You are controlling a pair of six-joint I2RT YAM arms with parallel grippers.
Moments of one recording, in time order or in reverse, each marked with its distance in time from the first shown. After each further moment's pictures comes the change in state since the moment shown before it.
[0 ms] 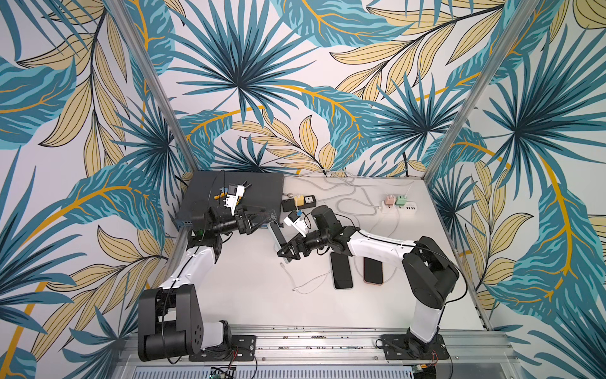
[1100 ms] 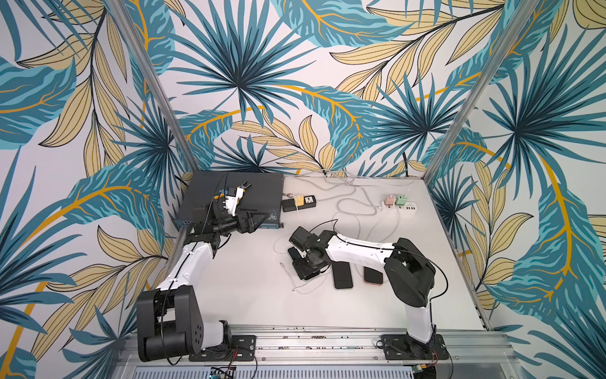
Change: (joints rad) left arm 0.013 0.000 0.059 -0.367 -0.206 0.276; right arm 0.167 0.152 0.207 -0.732 0.740 0.060
